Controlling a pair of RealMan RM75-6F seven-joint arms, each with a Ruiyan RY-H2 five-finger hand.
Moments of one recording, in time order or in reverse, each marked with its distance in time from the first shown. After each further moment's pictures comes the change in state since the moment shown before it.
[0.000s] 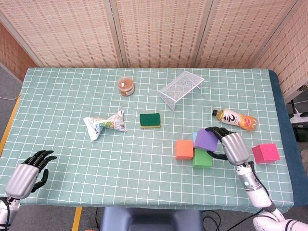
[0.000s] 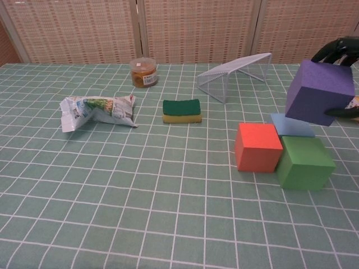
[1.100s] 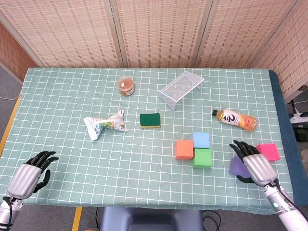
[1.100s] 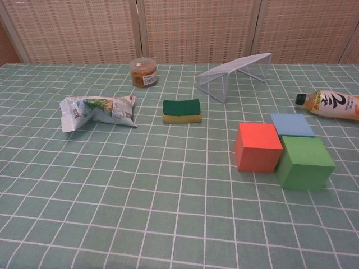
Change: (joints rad) left arm -0.004 -0.003 0.004 -0.005 0.003 -0.013 0.015; right arm -0.101 0.398 -0.160 -0.364 0.103 -0.256 -0.154
